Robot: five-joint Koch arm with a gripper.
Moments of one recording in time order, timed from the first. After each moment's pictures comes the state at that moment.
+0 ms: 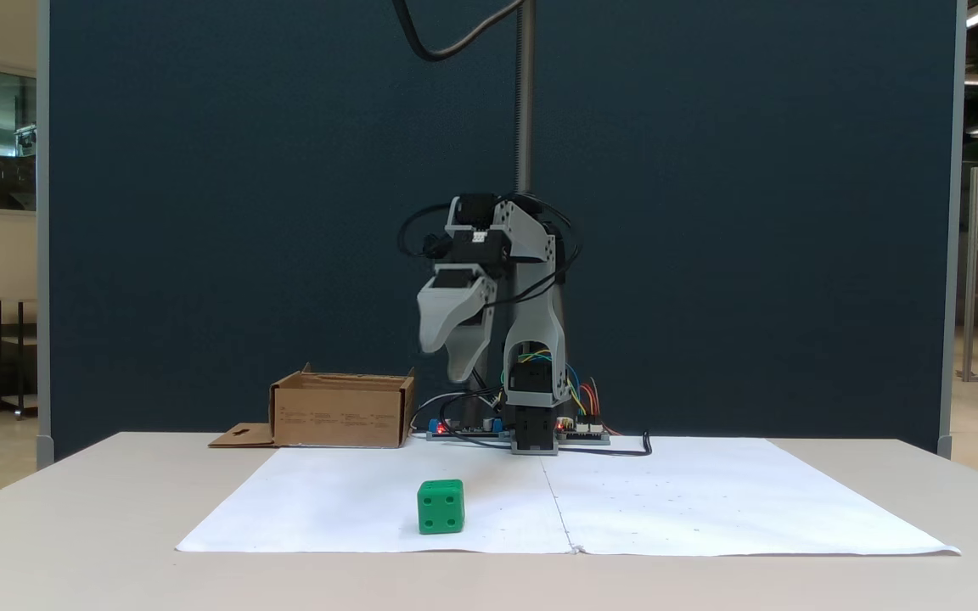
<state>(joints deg) 23.5 82.5 71.4 52.6 -2.0</state>
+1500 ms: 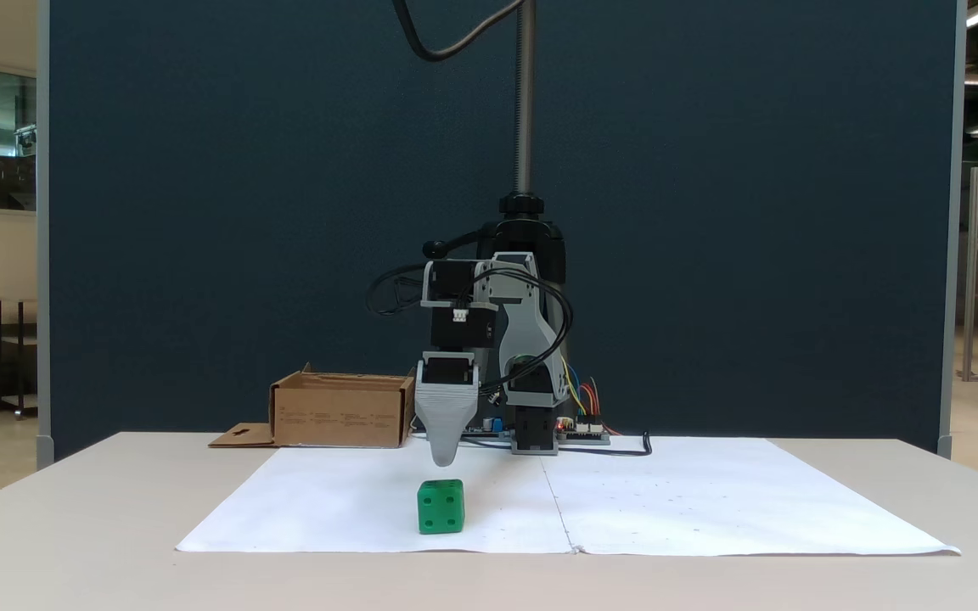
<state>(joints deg) 19.7 53.5 50.7 58.0 -22.4</state>
